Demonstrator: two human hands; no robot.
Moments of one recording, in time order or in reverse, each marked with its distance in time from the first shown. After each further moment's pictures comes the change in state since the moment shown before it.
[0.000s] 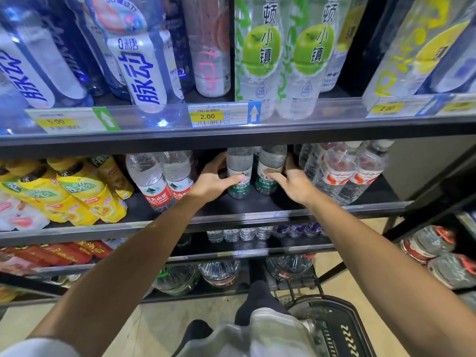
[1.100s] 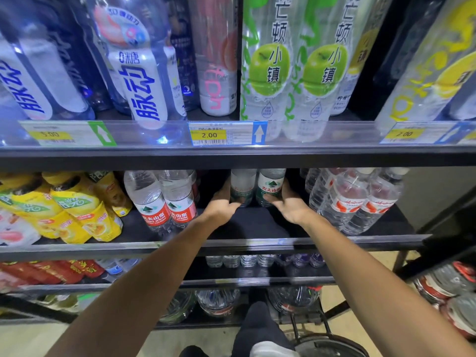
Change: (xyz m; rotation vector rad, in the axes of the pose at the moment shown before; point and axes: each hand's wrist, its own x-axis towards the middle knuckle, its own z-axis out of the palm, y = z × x) left_hand 0.027 -0.046 0.029 0.334 0.057 -0.239; right_hand 0.039 0.031 0.029 -0.033 -0.086 0.192
